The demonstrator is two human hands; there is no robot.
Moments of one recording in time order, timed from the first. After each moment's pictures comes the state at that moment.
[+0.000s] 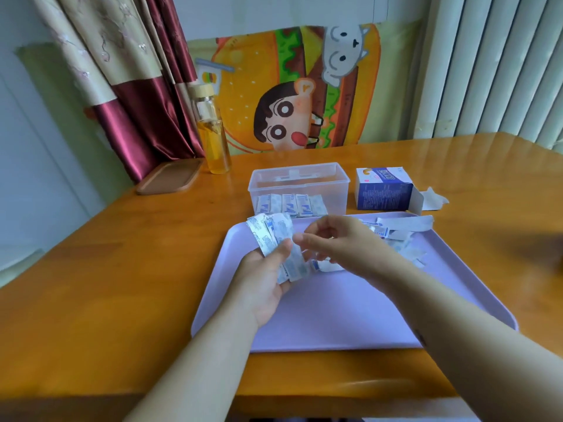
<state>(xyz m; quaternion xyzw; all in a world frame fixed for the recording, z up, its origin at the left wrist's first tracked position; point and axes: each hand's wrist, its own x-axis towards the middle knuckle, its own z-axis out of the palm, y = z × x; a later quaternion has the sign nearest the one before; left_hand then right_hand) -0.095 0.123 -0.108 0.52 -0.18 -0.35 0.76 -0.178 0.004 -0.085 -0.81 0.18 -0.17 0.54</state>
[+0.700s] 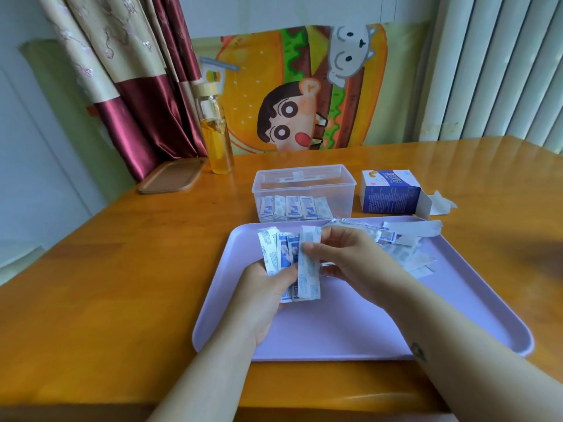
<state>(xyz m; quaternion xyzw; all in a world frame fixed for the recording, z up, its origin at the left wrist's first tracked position) -0.094 0.132 -0.121 0.62 -0.22 -0.30 0.69 -0.166 0.002 -0.107 -0.67 0.17 -0.18 0.70</state>
